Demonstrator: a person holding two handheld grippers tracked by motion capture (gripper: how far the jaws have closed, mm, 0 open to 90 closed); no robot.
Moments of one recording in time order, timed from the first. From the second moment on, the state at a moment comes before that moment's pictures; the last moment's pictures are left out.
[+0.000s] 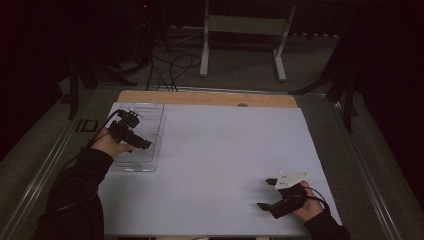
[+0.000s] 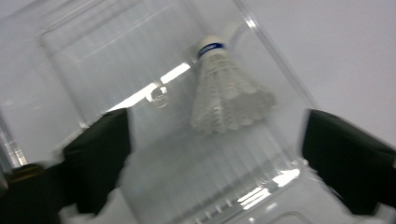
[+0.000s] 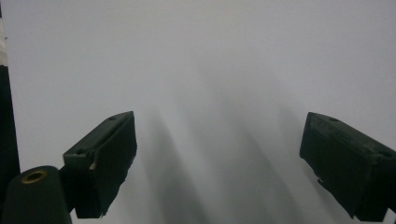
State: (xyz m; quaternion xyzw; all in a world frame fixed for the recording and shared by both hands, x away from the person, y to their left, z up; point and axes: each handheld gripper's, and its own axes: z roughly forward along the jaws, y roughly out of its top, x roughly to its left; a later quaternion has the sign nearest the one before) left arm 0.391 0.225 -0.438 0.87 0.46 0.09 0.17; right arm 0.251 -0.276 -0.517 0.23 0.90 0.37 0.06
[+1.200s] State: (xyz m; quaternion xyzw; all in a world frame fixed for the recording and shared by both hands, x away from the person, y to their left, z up) left arm 0.385 0.191 -0.420 0.89 0.38 0.06 0.24; right arm 0.250 -0.278 -0.516 0.24 0.90 0.37 0.06
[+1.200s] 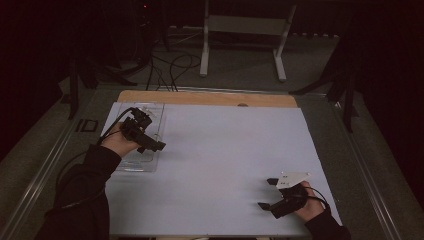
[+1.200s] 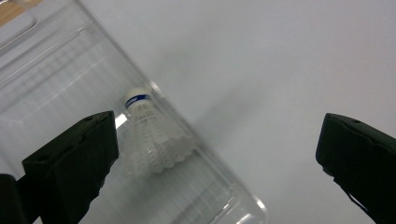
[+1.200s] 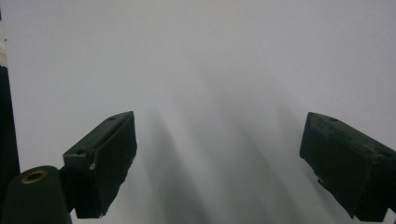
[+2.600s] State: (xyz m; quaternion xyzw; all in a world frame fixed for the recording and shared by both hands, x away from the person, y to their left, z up) left arm 0.361 0.117 -0.425 0.92 0.21 0.07 0.32; right arm 0.249 -0.277 -0.519 0.24 0.90 0.37 0.06
